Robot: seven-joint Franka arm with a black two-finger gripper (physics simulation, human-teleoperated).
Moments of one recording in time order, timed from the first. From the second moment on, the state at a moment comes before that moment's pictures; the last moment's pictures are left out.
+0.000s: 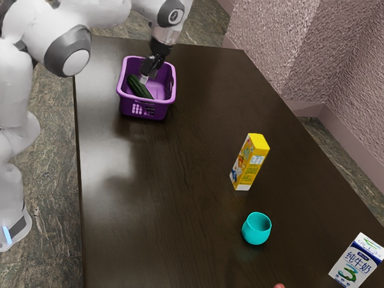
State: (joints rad) arm -0.71 0.27 1.41 -1.73 -0.16 1.57 -1.82
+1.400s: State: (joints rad) arm -0.82 0.85 2.01 -1.75 -0.54 1.16 -0.94
